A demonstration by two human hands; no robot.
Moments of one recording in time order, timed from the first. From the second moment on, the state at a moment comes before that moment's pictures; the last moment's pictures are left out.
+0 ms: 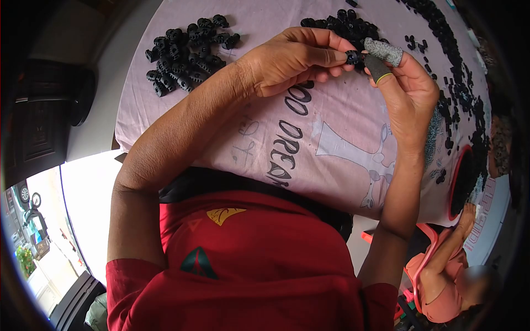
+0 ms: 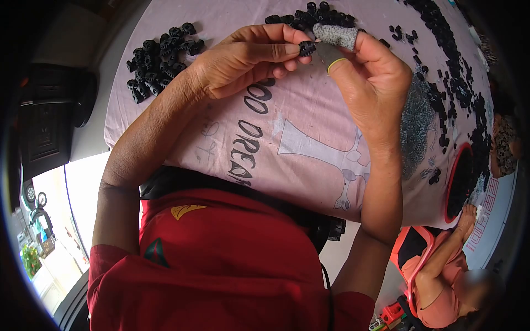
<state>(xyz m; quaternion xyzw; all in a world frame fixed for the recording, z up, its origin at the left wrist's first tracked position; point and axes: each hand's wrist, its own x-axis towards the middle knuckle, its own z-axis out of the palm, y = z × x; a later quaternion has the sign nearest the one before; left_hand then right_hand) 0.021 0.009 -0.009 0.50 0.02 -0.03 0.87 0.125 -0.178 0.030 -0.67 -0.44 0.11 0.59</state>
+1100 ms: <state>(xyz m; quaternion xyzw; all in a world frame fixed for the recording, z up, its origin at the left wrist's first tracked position) 0.016 -0.011 -0.010 0.72 0.06 0.13 0.68 0.126 -0.172 0.019 -0.69 -0.41 0.16 0.58</state>
